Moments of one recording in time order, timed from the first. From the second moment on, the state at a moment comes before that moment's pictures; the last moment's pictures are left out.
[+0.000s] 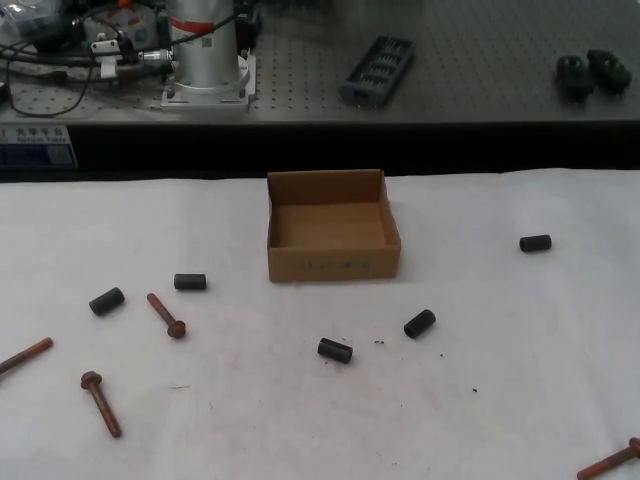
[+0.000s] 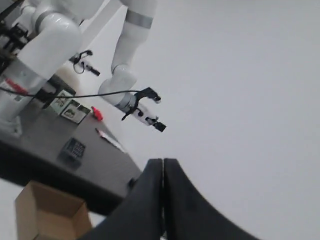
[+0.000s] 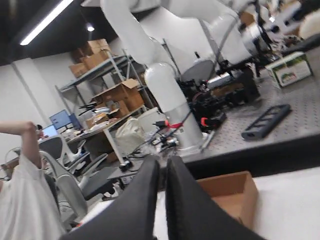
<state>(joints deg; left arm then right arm) -7.5 -0.2 -0.9 -13.1 15.6 -48.2 11.9 4.1 -11.3 -2.7 -19.9 34.6</state>
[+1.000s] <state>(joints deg) -7.5 68.4 -59.1 40.3 15.4 2.8 14.0 72.1 -48.9 33.6 -29.3 2.8</state>
